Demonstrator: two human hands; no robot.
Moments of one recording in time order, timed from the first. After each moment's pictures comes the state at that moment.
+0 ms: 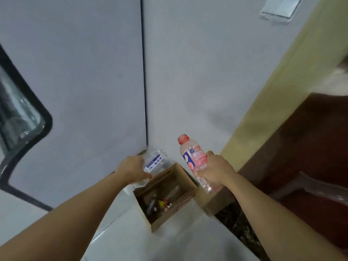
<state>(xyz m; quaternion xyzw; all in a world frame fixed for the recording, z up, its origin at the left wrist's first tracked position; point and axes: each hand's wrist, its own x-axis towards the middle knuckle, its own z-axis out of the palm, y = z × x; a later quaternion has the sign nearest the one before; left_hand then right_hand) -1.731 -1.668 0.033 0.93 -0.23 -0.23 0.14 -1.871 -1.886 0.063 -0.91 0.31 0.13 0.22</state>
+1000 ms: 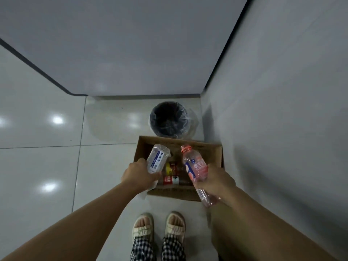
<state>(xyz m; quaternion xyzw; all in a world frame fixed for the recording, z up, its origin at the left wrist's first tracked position) -1.703 -1.782 -0.328 0.87 0.24 -0.35 0.25 -1.671 -2.011 -0.327 -0.87 0.06 0.45 0.17</state>
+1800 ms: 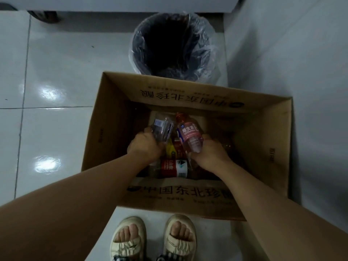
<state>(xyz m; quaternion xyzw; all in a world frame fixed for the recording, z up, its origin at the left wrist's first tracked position) -1.682 -1.806 -0.659 0.87 0.25 -0.34 0.25 -1.659 -1.984 -0.649 -0.87 0.10 0.43 0.21</state>
